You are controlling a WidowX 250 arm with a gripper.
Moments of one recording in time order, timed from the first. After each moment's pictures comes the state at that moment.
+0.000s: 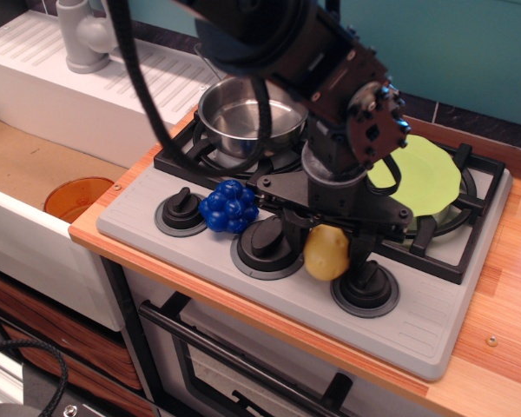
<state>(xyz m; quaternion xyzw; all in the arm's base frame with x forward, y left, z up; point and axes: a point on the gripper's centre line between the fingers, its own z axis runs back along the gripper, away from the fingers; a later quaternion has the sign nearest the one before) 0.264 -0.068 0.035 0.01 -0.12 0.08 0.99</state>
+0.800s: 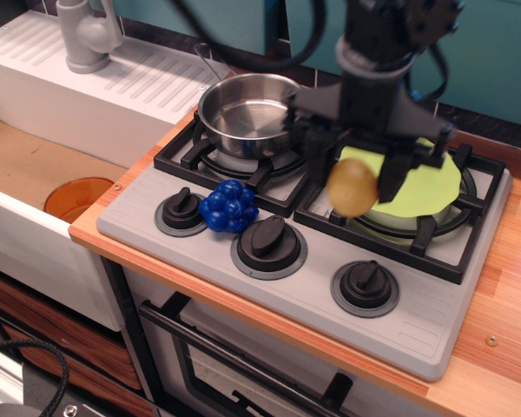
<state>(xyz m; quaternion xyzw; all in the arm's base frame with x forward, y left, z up) 0.292 -0.066 0.093 0.02 -0.10 0.09 0.99</state>
